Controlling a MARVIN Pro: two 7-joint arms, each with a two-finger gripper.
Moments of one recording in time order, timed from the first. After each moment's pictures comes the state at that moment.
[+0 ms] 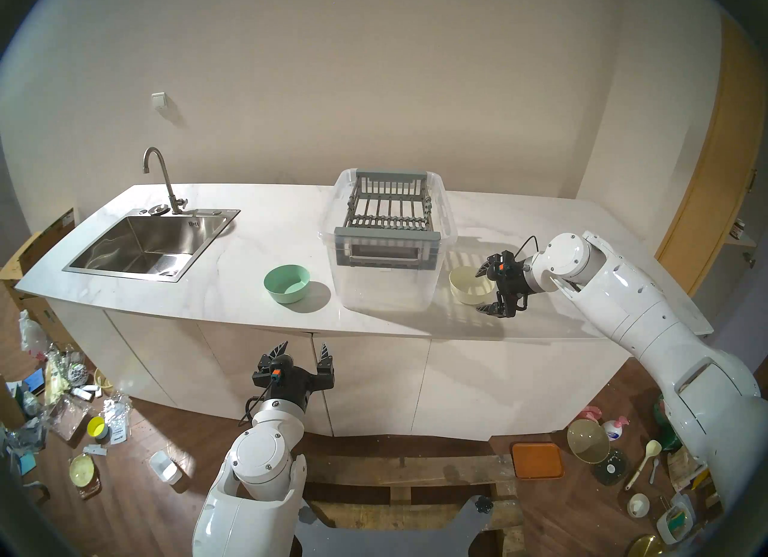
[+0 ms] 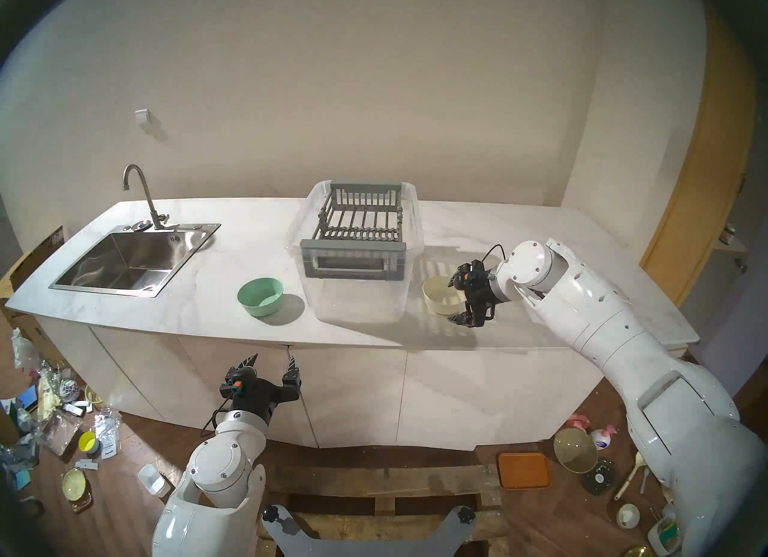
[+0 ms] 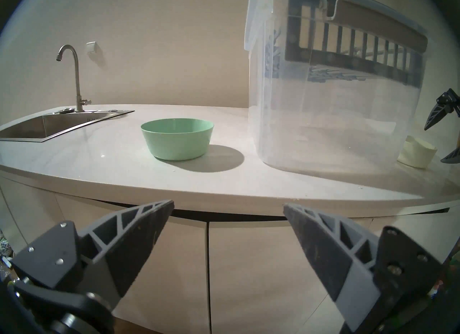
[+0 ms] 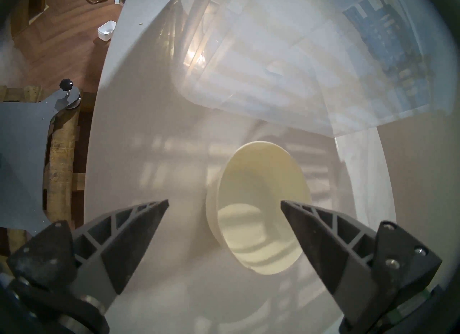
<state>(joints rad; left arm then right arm) 1.91 -1.57 -1.54 -1.78 -0.01 -0.02 0.03 -0.77 -0.89 0.89 -1.15 -0.23 0.04 0.94</state>
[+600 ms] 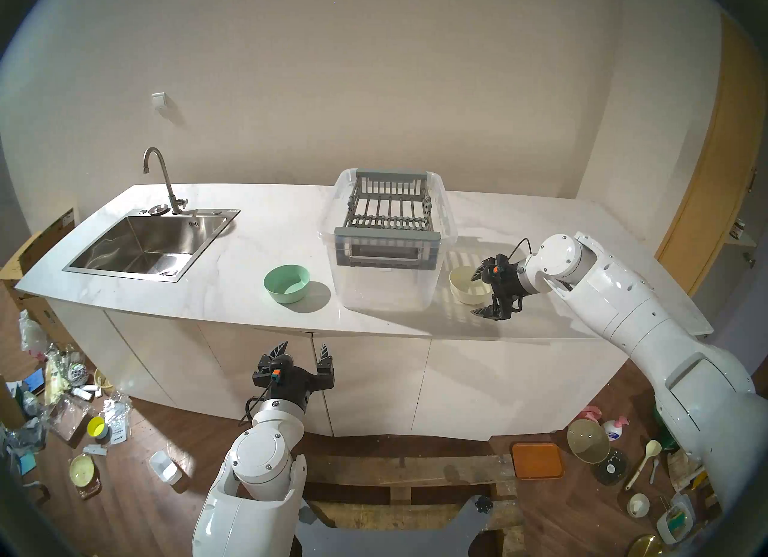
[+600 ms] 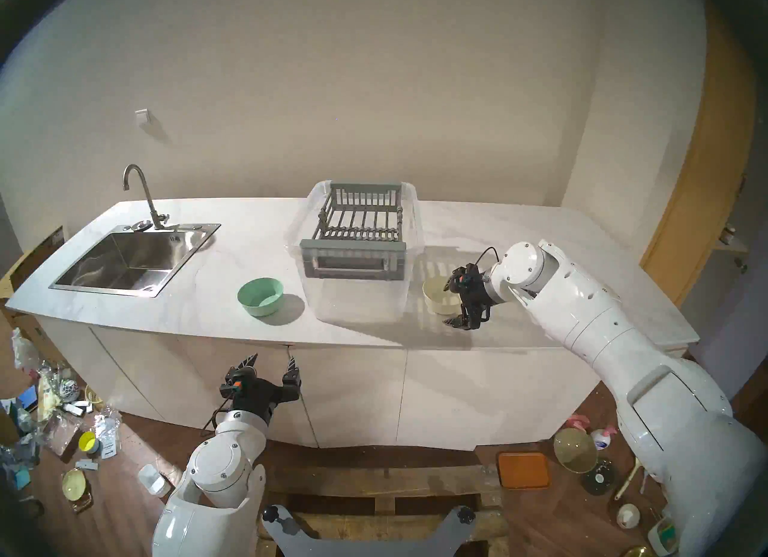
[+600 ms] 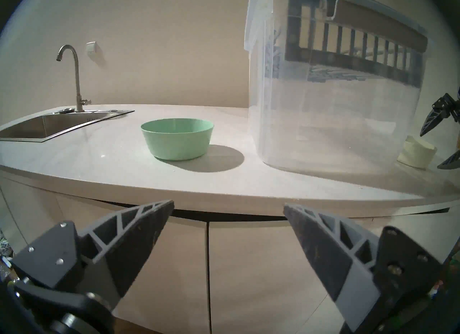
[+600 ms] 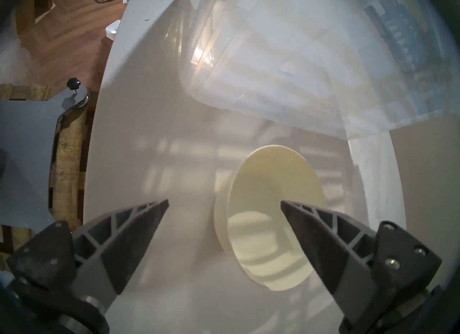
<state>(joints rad) 1.91 -1.57 -1.54 -1.78 -0.01 -0.02 0.03 -0.73 -0.94 0.87 -1.06 -0.24 0.02 0.96</state>
